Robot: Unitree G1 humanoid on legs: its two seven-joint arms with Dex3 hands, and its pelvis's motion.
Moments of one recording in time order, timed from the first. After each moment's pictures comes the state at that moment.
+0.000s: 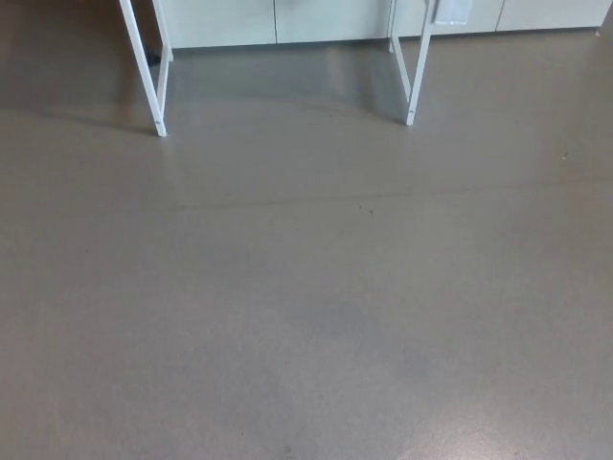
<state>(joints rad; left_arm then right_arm) 0.42 0.51 0.52 0.84 -0.11 0.07 -0.18 0.34 -0.73 -0.17 1.12 -0.11 -0.19 0.22</state>
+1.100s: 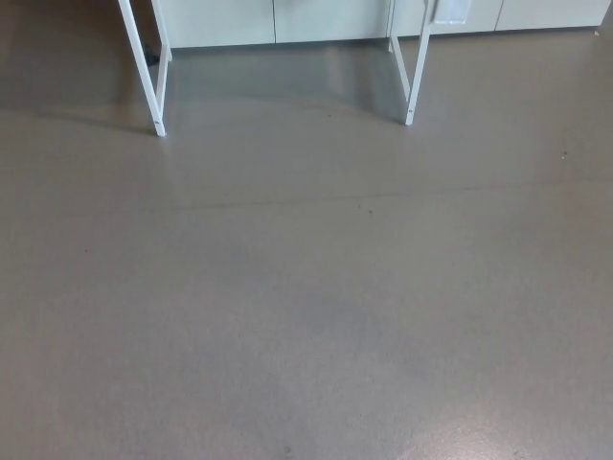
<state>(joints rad) 0.45 0.51 0.56 0.81 -0.22 0.04 -0.27 0.32 -0.76 -0.18 1.21 -0.08 -0.35 0.31</state>
